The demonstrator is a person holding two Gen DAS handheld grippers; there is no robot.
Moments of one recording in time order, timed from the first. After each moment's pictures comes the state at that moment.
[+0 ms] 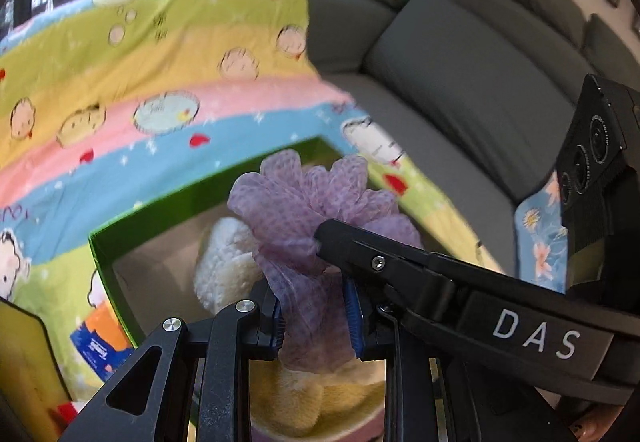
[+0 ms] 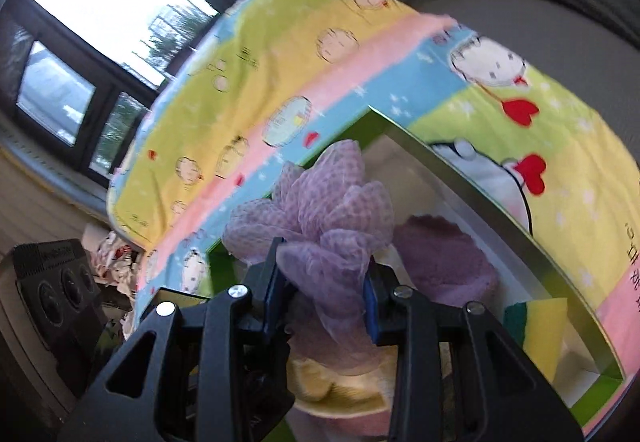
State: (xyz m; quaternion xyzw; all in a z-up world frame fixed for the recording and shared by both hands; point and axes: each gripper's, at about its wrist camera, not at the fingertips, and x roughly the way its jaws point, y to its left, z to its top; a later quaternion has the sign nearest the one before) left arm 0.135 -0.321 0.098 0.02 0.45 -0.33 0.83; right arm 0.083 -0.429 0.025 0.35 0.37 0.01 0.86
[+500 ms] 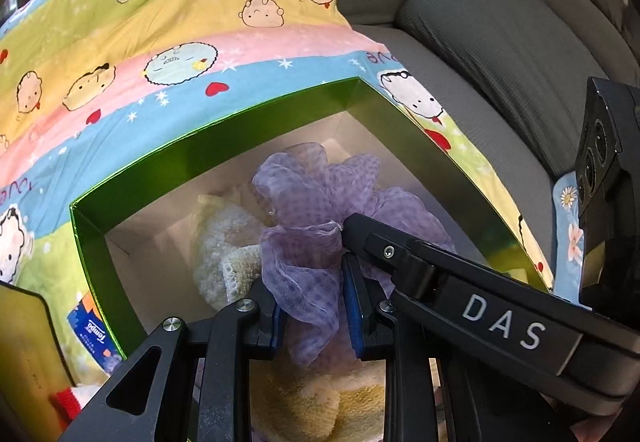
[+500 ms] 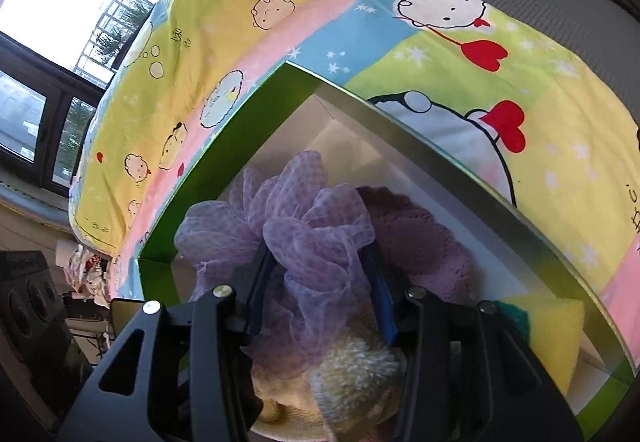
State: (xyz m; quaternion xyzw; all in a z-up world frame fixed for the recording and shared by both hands) left arm 0.143 -0.334 0.071 0.06 0.51 -0.29 0.81; right arm 0.094 -0.440 -0.010 0.36 0.42 -0.04 0.83
